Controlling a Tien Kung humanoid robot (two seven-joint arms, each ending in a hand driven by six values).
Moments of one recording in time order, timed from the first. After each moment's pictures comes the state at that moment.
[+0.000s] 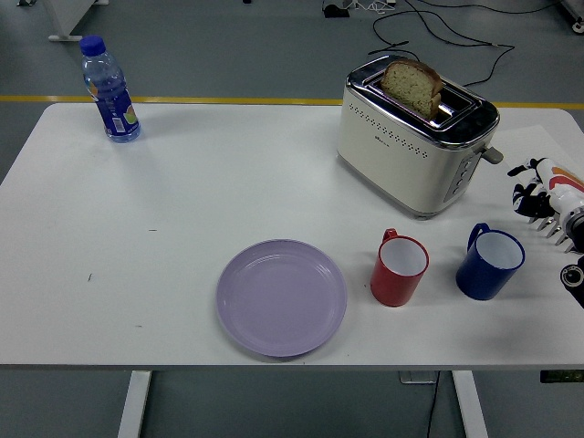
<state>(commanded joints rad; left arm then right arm) -0.07 0.06 -0.98 -0.18 1.00 0.17 0.24 0.50 -0.44 1.09 1.23 -1.76 -0.14 -0.50</state>
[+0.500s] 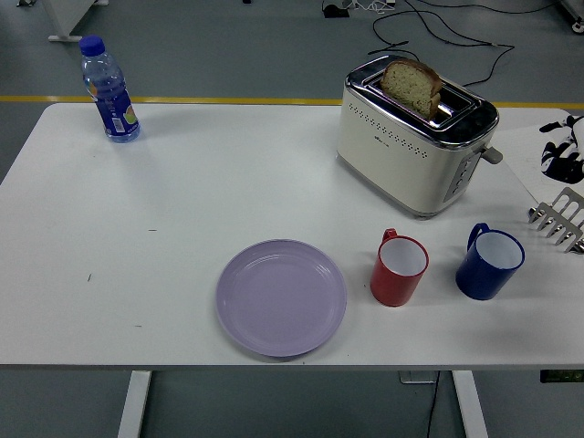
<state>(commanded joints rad) -0.07 0.07 -0.98 -0.18 1.00 0.17 0.24 0.53 -0.44 1.19 1.29 -1.77 -0.15 -0.44</state>
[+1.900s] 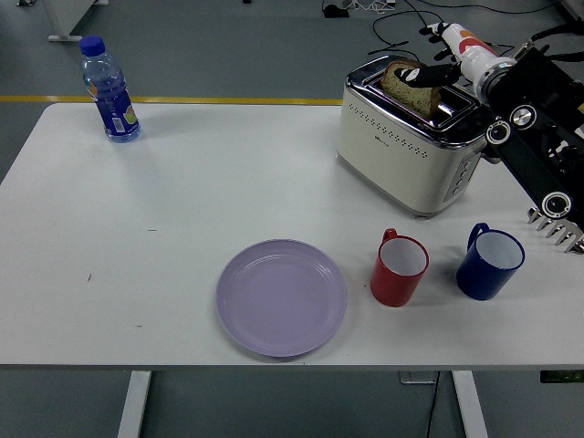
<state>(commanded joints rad) -0.08 0.07 -0.94 -0.18 0.98 0.17 0.25 1.08 -0.16 0.93 0.87 -1.64 0.01 -0.46</state>
